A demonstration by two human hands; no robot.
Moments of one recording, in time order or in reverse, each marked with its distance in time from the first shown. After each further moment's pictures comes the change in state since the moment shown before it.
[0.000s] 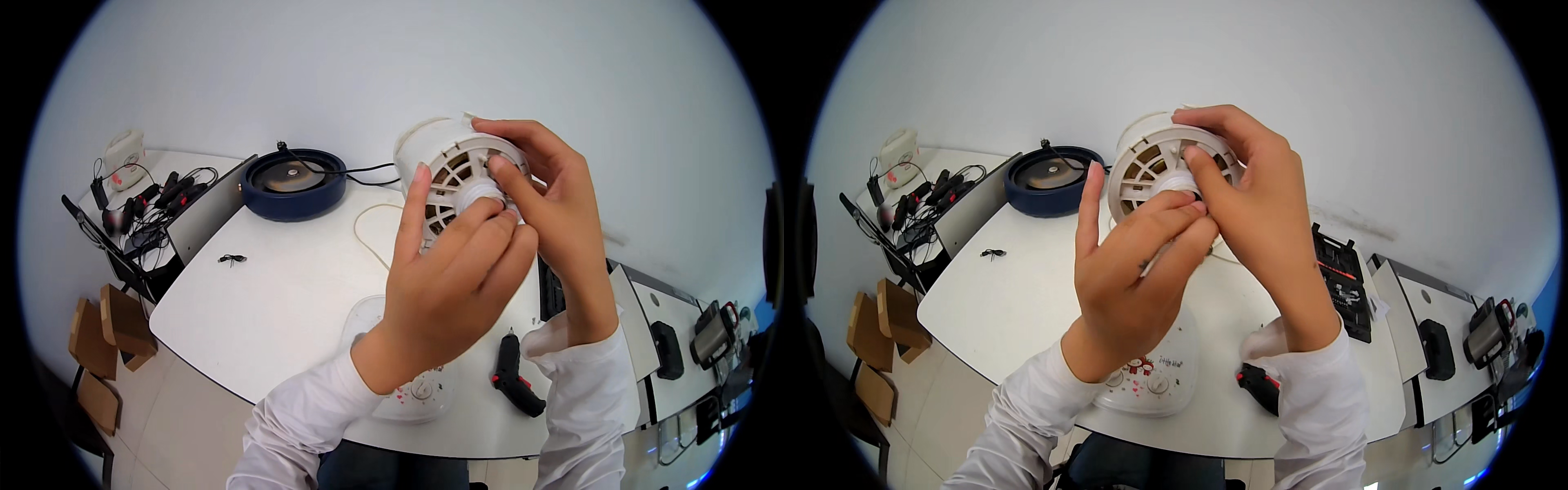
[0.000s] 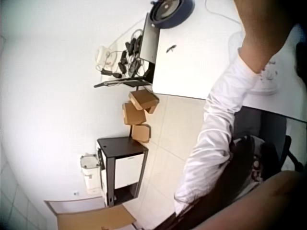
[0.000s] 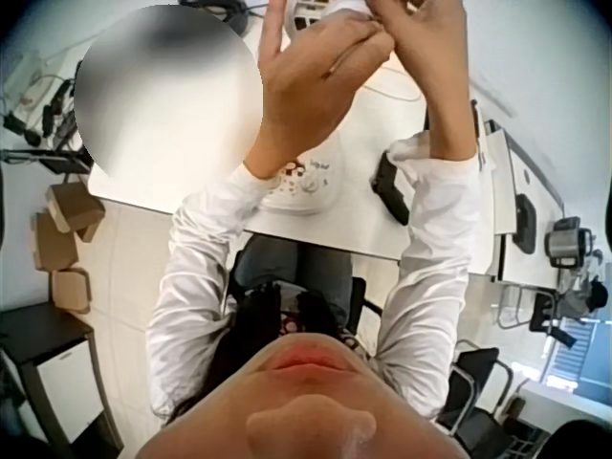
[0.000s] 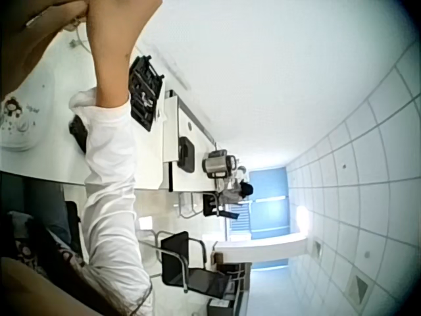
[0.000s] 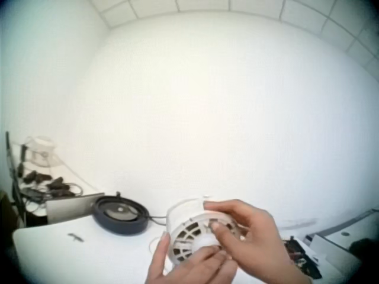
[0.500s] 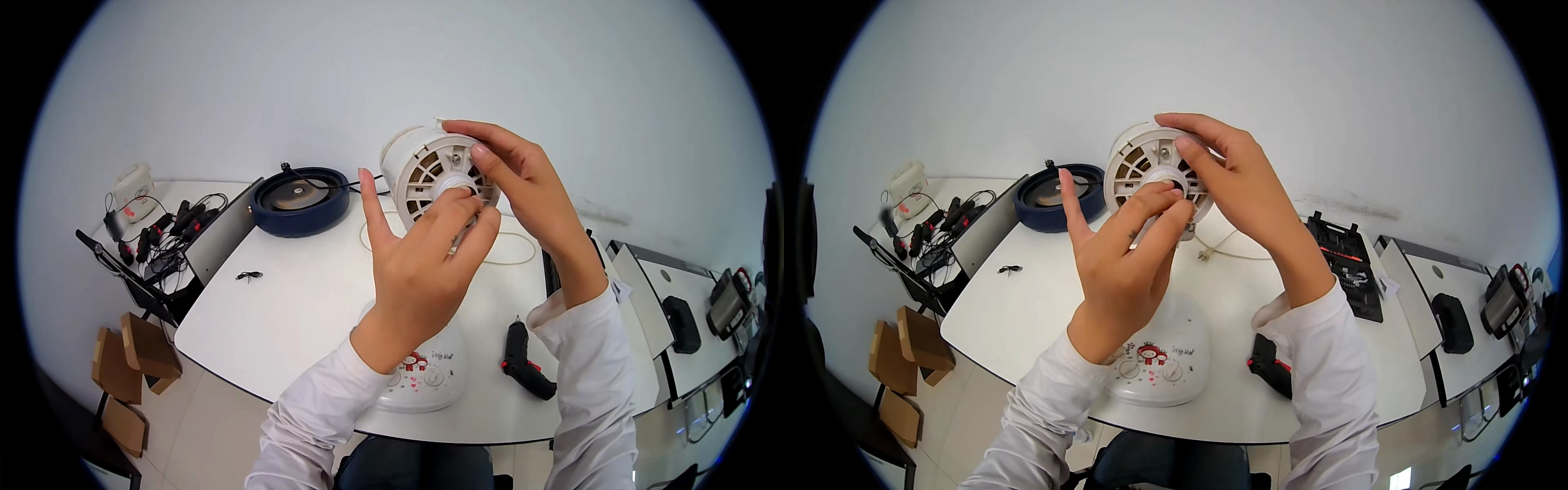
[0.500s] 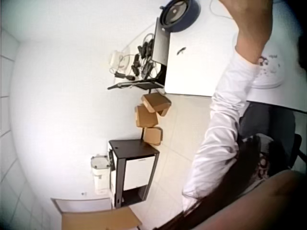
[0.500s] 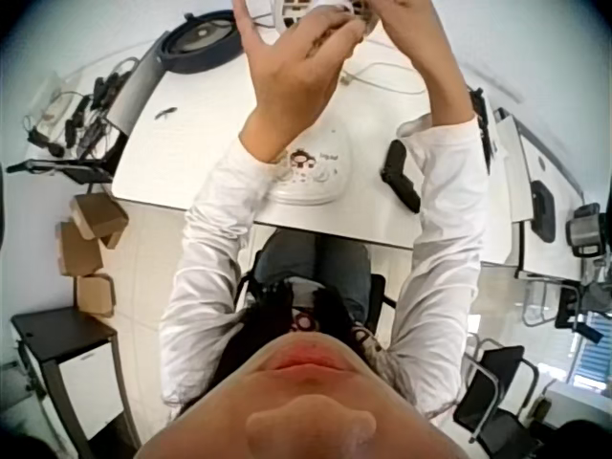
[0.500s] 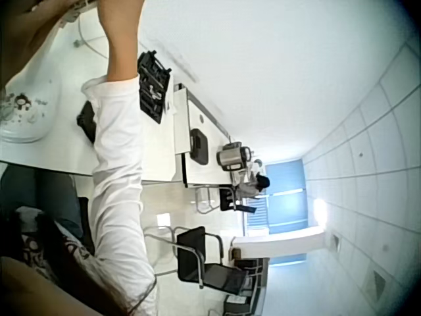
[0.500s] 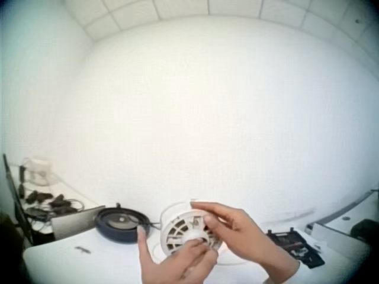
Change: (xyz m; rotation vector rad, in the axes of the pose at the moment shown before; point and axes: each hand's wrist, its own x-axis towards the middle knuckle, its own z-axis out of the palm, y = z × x) left_hand 0.005 -0.003 -0.004 0.124 -0.038 0.091; right_hand 0.003 0.014 -0.017 0.146 -0.133 0.035
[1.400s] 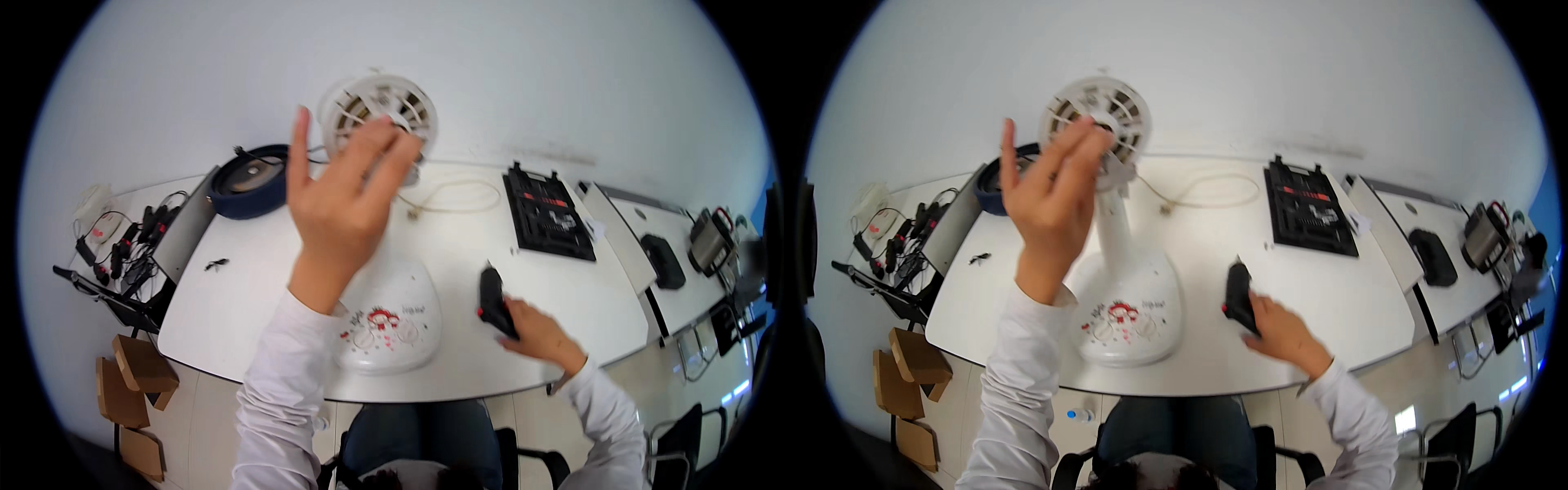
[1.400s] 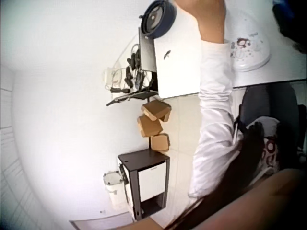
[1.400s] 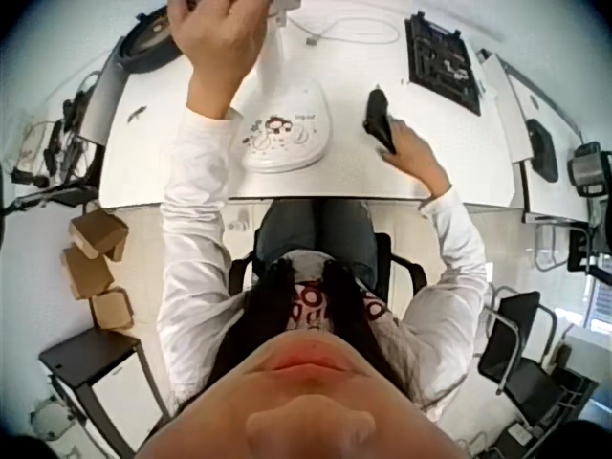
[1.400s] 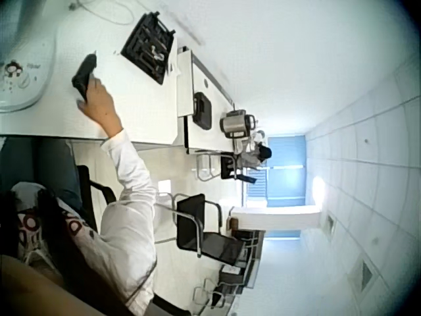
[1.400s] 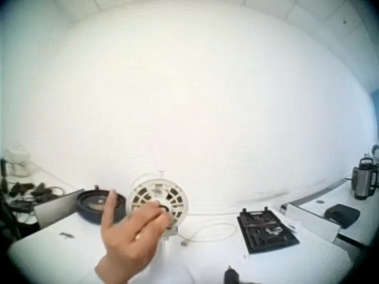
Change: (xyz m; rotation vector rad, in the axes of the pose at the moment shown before) left_hand -0.002 -0.023 0.006 0.081 0.098 0.151; right_hand -0.283 0.066 -0.039 -0.900 -0.479 0.663
